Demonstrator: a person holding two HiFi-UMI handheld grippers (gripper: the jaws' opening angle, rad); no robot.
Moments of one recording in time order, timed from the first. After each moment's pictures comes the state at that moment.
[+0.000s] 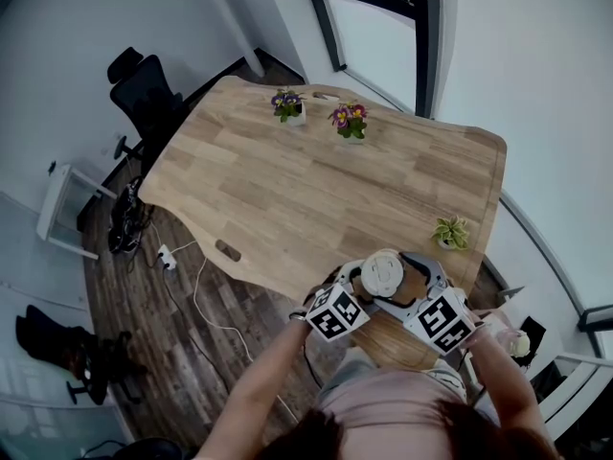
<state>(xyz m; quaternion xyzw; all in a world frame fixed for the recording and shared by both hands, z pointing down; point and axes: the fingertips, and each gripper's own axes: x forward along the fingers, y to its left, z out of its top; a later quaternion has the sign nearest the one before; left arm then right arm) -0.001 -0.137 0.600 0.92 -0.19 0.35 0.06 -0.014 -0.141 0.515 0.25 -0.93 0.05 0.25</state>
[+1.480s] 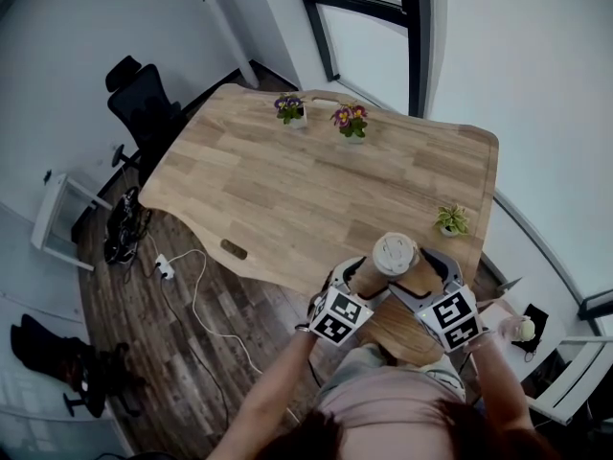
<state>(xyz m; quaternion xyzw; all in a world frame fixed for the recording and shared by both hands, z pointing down) -0.037 -0.123 0.578 0.91 -0.30 0.29 0.08 0.004 -0.123 0.507 0.38 -0.89 0.08 0.22</state>
